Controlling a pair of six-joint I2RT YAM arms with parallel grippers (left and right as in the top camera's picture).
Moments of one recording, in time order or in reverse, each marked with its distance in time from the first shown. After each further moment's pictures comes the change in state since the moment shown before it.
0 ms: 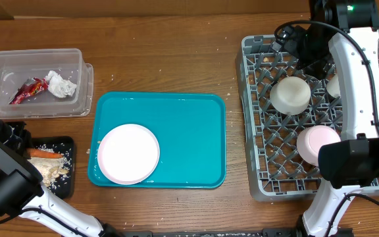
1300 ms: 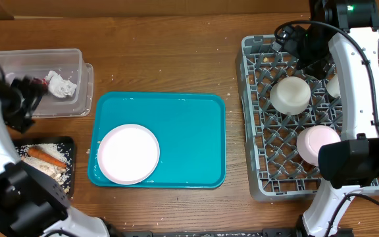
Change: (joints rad) left arm -0.210 -0.310 0.018 0.109 0.244 0.268; right arm 0.000 0.000 0.000 -0.001 0.000 0.000
